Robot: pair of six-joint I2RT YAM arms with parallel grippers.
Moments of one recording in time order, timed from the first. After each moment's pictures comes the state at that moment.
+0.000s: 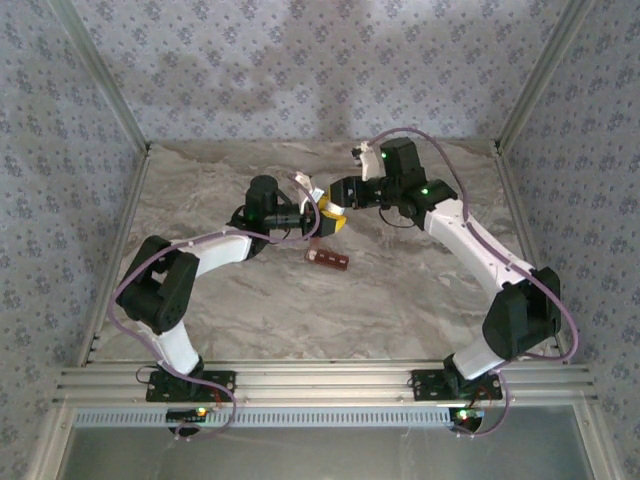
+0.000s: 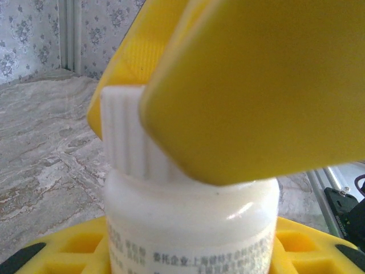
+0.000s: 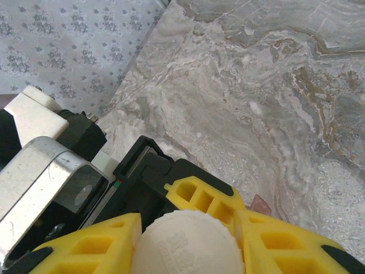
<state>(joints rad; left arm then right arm) -0.55 1.74 1.01 0.58 0.88 -0.14 0.47 1.53 1.37 -0.43 -0.51 0.35</state>
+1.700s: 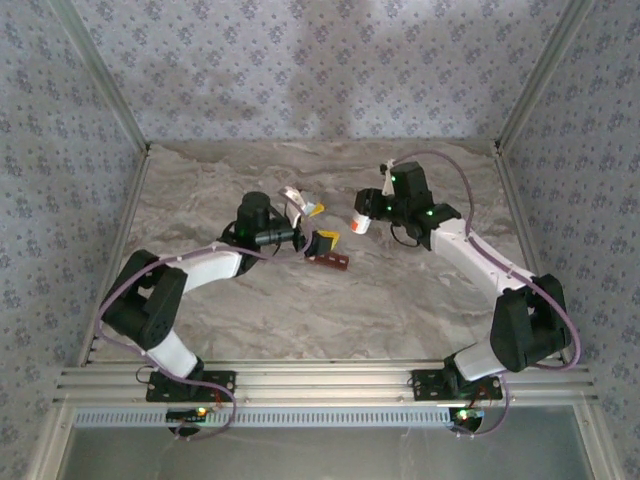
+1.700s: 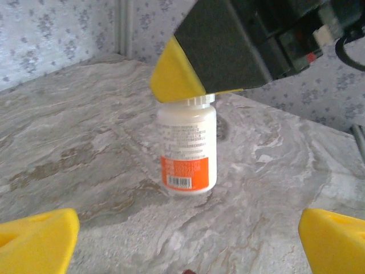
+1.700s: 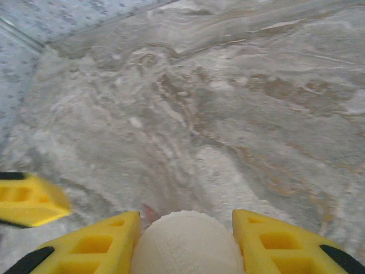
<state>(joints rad) -0.55 1.61 0.81 0.57 0.66 -0.04 0.41 1.46 1.09 -0.27 -0.14 0.47</state>
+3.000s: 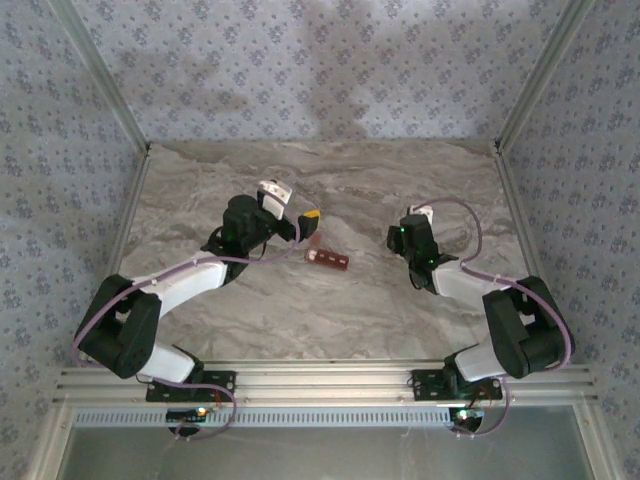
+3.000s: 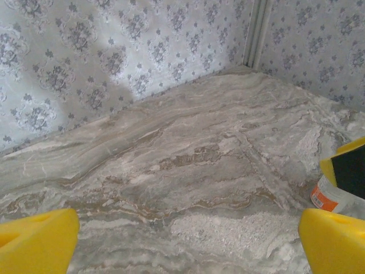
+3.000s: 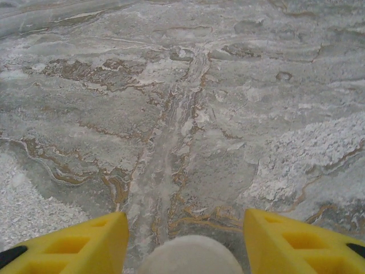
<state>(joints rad) -0.55 1.43 0.76 0.46 0.19 -0.01 0.38 1.42 0.59 0.19 0.32 0.38</state>
